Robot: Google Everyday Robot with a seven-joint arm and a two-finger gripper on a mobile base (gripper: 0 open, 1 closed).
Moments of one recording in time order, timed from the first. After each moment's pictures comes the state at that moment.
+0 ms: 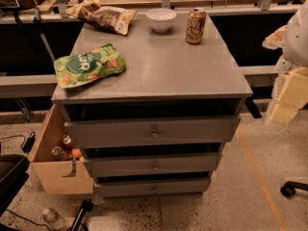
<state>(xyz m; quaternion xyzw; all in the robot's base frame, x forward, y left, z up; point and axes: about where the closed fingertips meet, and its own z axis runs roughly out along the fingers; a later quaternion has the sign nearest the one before) 0.438 -0.216 0.979 -0.60 0.78 -0.04 0.16</state>
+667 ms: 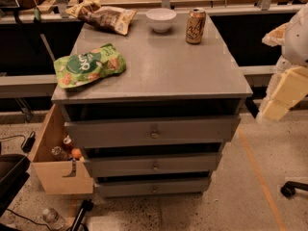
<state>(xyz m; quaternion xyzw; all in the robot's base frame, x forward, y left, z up) 0.447 -0.212 0.980 -0.59 0.78 -0.03 0.21</state>
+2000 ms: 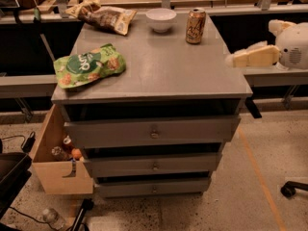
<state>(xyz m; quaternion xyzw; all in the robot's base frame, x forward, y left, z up) 0.610 -0.242 0.978 -0.32 0.74 0.15 0.58</state>
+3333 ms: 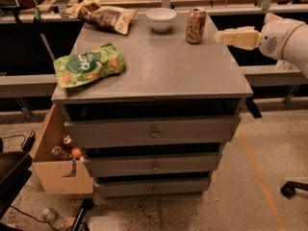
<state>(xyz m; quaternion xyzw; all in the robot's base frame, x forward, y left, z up) 0.682 -0.248 0.987 -0.20 0.71 0.16 0.65</state>
